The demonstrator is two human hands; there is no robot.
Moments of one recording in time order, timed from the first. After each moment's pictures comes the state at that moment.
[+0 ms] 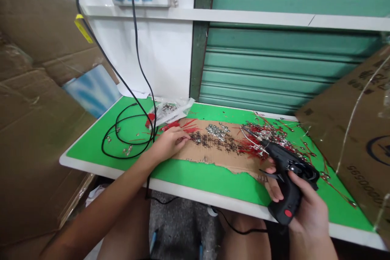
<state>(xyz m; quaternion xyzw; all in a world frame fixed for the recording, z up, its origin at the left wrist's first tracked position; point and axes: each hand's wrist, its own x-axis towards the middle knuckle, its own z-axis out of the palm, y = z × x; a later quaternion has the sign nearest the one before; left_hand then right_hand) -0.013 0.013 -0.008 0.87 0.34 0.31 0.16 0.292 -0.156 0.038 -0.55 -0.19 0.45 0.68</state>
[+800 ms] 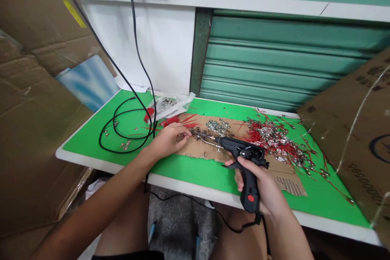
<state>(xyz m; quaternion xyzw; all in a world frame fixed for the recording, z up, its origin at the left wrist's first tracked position) -0.009 0.005 0.000 0.86 0.35 0.31 0.20 0.245 -0.131 0.041 -0.59 -0.26 0.58 0.49</state>
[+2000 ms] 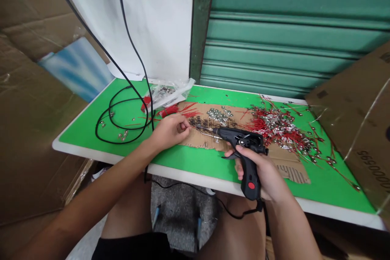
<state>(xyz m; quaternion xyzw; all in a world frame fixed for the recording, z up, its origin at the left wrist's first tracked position) -0.001 -0.002 -0.001 0.83 0.41 0.29 0.22 0.246 -0.127 0.038 -0.61 -0.27 0.59 0.45</state>
